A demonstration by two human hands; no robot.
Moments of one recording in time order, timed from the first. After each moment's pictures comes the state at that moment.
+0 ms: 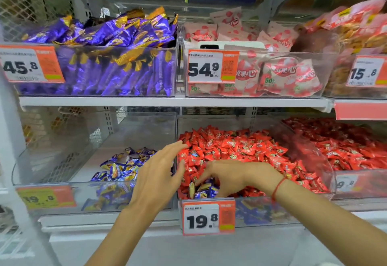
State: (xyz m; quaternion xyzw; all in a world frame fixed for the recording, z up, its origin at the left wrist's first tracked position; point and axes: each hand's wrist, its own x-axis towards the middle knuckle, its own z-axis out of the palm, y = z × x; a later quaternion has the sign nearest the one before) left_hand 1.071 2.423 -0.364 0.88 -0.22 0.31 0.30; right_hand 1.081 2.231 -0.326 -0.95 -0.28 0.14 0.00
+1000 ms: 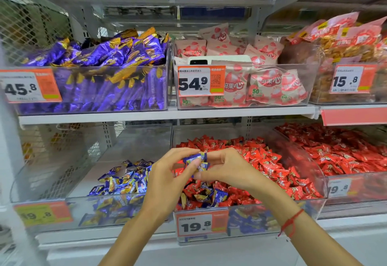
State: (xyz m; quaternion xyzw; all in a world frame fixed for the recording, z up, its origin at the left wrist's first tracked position) left_hand 1.052 2.394 -0.337 0.75 -0.27 0.24 0.56; right_hand 1.041 2.228 -0.306 -0.82 -0.15 -0.01 0.56
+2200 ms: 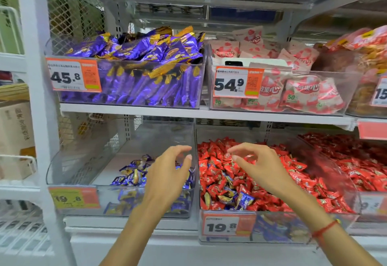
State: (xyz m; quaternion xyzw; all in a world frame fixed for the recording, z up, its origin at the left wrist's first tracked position) left_hand 1.076 2.448 -0.345 0.86 -0.13 0.24 0.43; right_hand 1.057 2.226 -0.315 -0.90 -0.12 -0.24 0.34
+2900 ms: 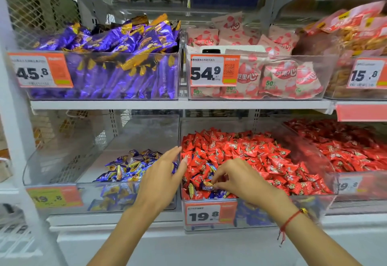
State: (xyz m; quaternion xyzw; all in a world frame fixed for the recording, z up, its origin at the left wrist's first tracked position) left_hand 1.067 2.424 -0.360 0.91 -0.15 0.19 0.34; right_hand 1.058 2.220 -0.352 -0.97 -0.16 -0.09 0.17
